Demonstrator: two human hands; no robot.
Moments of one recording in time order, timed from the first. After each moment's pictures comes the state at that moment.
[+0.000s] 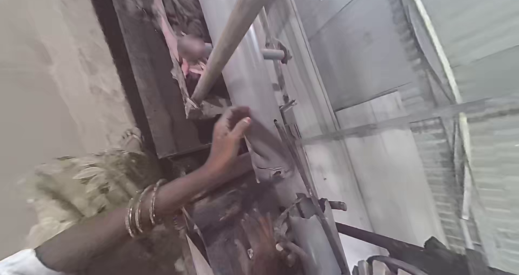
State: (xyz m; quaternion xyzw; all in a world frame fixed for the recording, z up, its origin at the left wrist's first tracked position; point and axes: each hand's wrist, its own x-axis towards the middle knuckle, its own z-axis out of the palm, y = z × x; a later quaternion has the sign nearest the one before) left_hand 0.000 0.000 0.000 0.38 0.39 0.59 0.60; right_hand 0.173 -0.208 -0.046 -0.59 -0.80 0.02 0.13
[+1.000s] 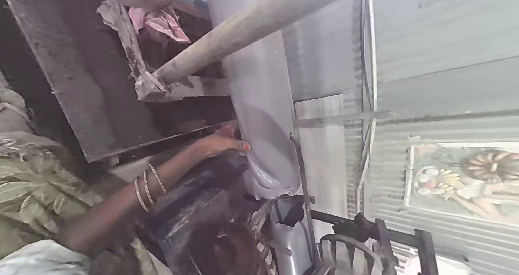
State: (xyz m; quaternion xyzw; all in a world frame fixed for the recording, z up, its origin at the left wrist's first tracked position) left_hand 0.046 0.056 -0.114 0.35 0.04 0.46 0.81; right_hand 0.181 -0.203 -0.058 -0.61 -0.77 0.10 0.16
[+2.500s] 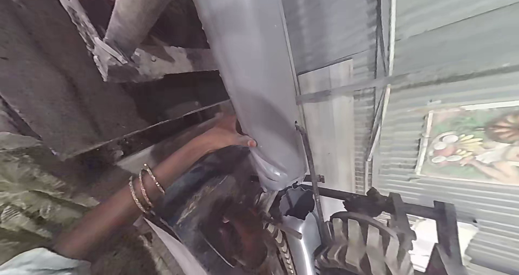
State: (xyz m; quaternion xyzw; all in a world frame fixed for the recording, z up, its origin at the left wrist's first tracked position) left_hand 0.063 0.043 -0.104 0.43 0.12 0.44 0.78; right_hand 0.166 -0.201 -0.052 -0.66 -0.74 0.08 0.10
